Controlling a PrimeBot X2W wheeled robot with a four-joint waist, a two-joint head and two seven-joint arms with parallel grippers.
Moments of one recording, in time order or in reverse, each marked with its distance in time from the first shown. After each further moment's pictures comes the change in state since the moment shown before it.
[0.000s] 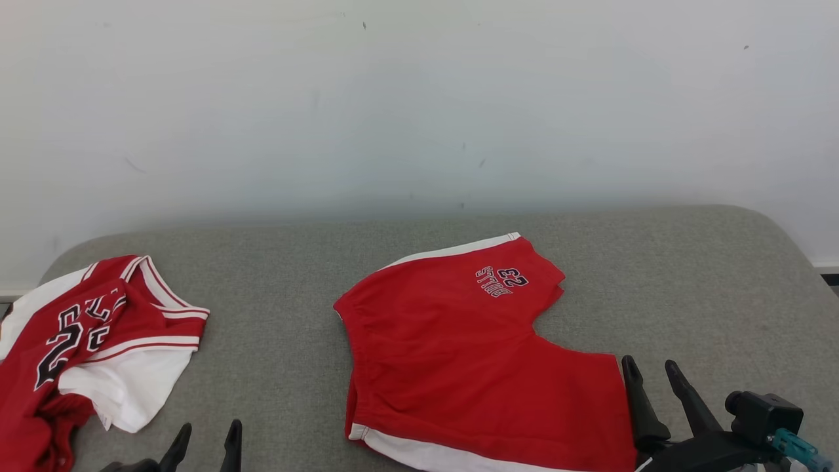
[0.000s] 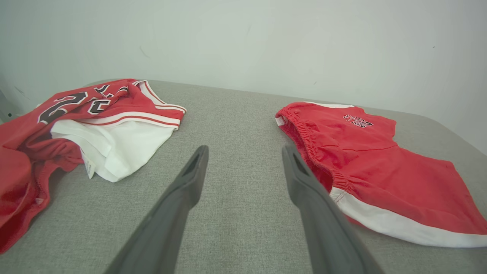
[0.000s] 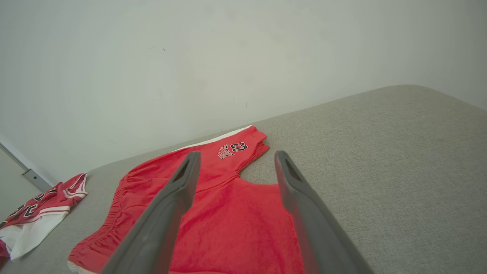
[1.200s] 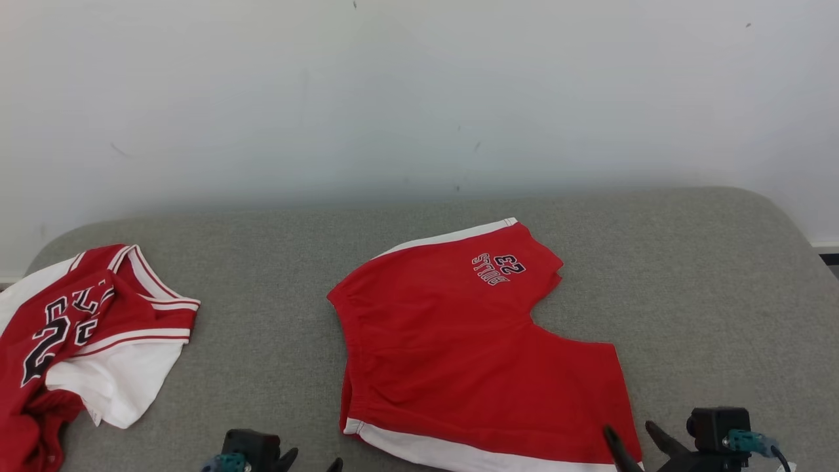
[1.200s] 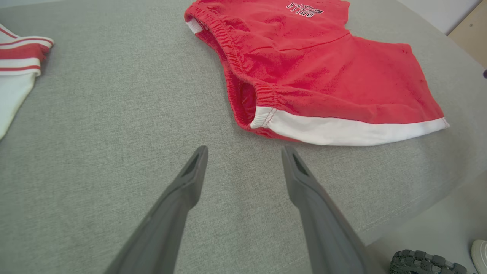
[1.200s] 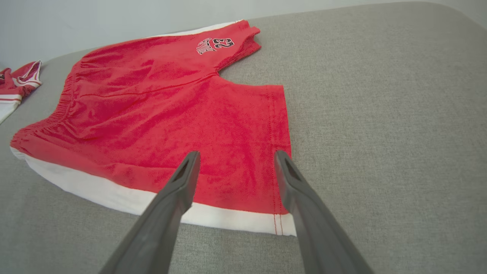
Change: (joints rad) left arm -0.110 -0.011 -0.183 0.021 0.053 -0.091 0.350; right arm 0.006 -0.098 0.093 0.030 -0.041 -0.001 0.275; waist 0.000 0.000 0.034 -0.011
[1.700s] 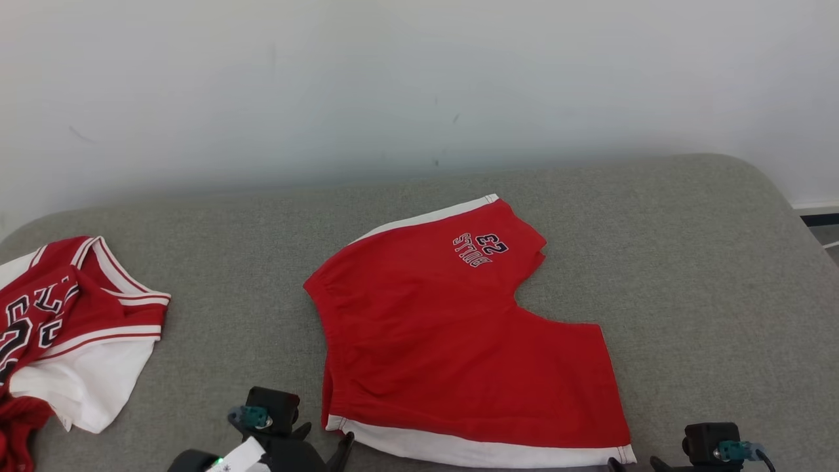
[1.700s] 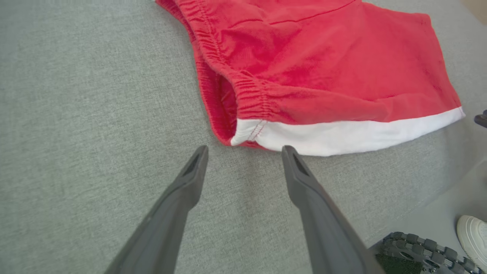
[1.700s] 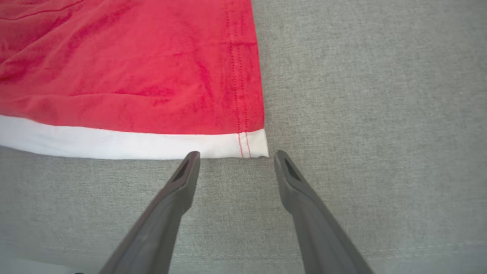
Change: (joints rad) left arm -0.145 -0.074 -0.021 0.182 -0.004 -0.028 0.093; right arm 0.016 0.025 0.006 0.090 -0.005 -0.007 0.123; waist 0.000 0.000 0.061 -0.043
